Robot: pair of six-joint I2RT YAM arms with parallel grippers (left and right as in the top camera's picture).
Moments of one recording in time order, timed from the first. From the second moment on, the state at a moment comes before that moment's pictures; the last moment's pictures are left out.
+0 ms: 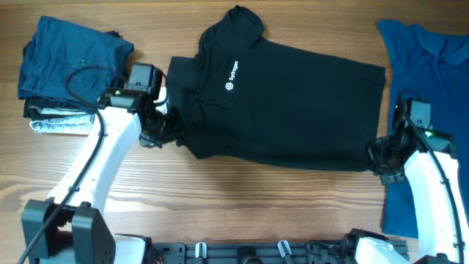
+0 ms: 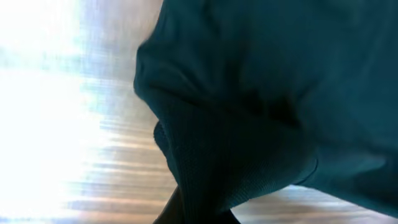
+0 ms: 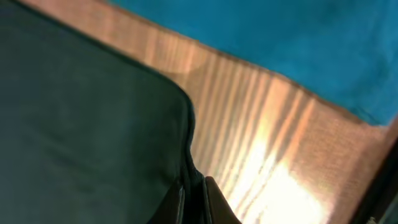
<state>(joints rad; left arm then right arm) -0.16 1.55 1.14 -1.02 0.21 -0.41 -0.24 1.25 0.88 -1.07 0.10 1.10</state>
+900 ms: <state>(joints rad) -0.29 1.74 1.19 -0.43 0.13 -0.39 -0.24 1.61 0.89 -0.54 0.15 1.08</state>
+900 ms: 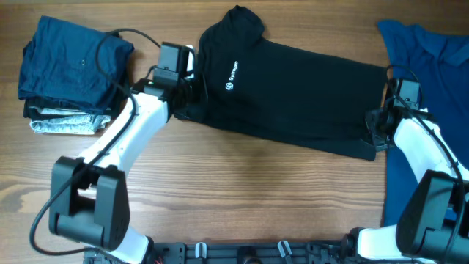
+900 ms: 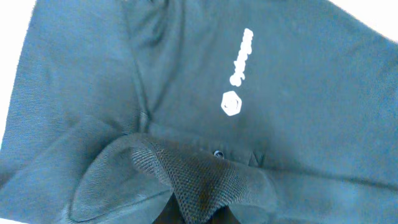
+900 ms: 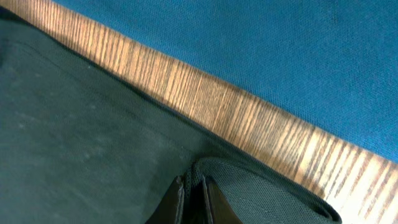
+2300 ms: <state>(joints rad) -0.21 1.79 1.52 -0.72 0.02 -0.36 -0.24 1.40 1.13 -0.74 0.00 0.57</state>
